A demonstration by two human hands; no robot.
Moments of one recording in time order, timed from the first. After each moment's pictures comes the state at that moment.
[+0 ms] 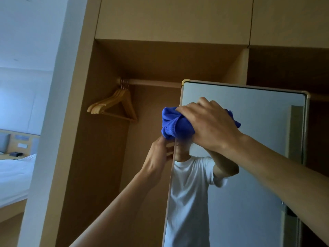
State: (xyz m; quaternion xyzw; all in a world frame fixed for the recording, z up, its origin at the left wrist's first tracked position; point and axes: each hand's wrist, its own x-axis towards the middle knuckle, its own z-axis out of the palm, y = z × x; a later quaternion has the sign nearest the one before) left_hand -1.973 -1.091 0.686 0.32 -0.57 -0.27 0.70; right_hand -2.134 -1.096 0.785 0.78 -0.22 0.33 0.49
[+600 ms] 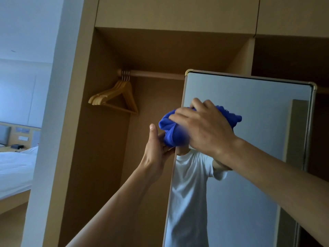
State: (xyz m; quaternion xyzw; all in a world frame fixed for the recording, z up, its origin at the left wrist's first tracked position) left_hand -1.963 -1.106 0.670 0.25 -0.47 -0.39 0.75; right_hand -2.119 -1.087 0.757 0.76 -0.21 0.29 0.54
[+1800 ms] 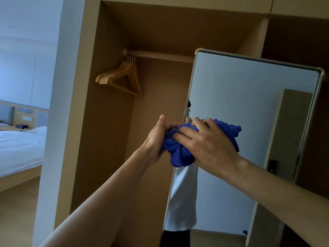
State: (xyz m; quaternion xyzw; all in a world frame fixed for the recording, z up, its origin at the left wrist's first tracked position) left_hand -1.952 -1.093 0.651 0.37 -0.48 -0.43 0.68; right_hand -2.132 -1.075 0.675 0.80 -0.20 0.21 0.53
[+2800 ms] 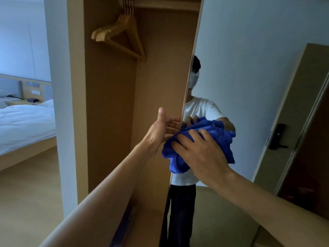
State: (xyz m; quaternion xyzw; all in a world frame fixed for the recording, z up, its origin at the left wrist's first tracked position) left_hand -1.962 -1.074 0.559 0.48 -0.47 -0.37 0.64; right_hand -2.133 -1.064 0.544 0.83 -0.23 0.22 0.46
